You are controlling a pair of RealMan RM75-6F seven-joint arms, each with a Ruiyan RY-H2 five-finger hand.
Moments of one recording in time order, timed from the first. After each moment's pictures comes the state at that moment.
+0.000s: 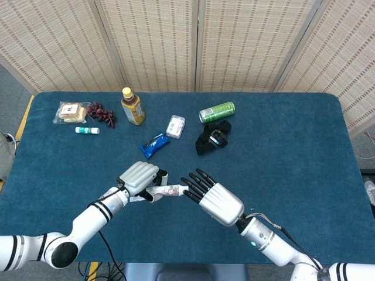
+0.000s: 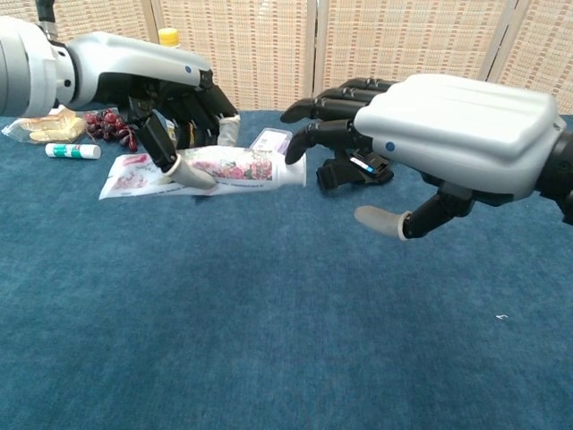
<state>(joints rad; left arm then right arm) -1.02 -1.14 -0.17 -2.04 0.74 0.84 0.29 0.59 -1.34 0.09 -1.92 -1.60 1.02 -0.63</state>
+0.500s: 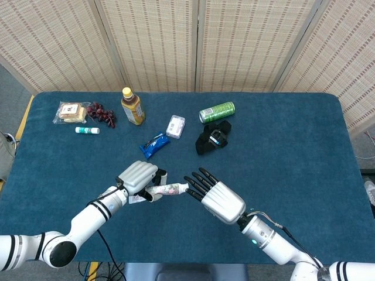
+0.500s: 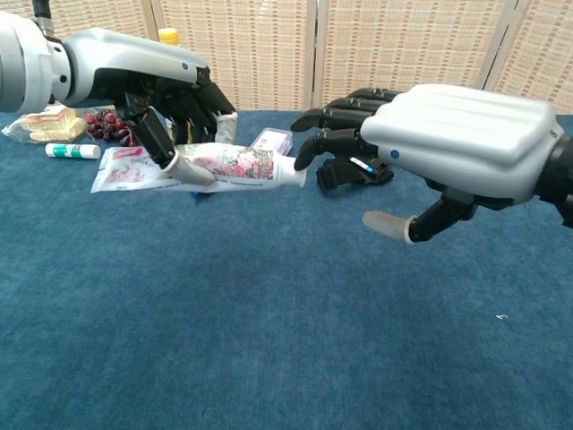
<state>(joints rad) -1.03 -1.13 -0.16 -2.04 0.74 0.83 0.27 0.60 -1.34 0.08 -1.90 -1.57 1.02 -0.64</state>
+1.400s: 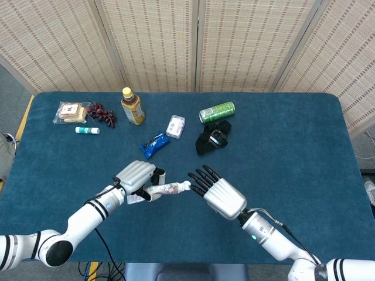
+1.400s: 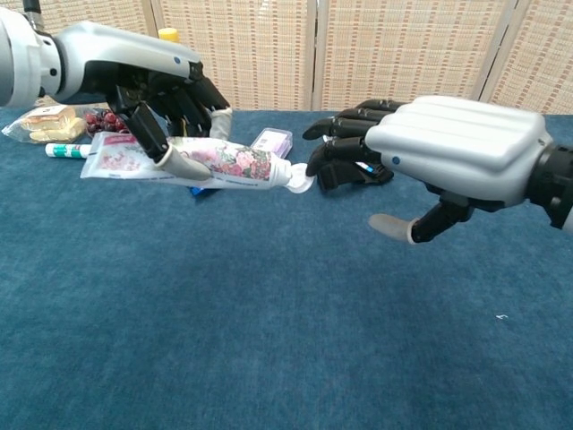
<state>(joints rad) -1.02 -1.10 -0.16 -2.04 0.77 0.80 0.19 0.62 -1.36 0.07 -1.86 -1.50 1.02 -0.64</state>
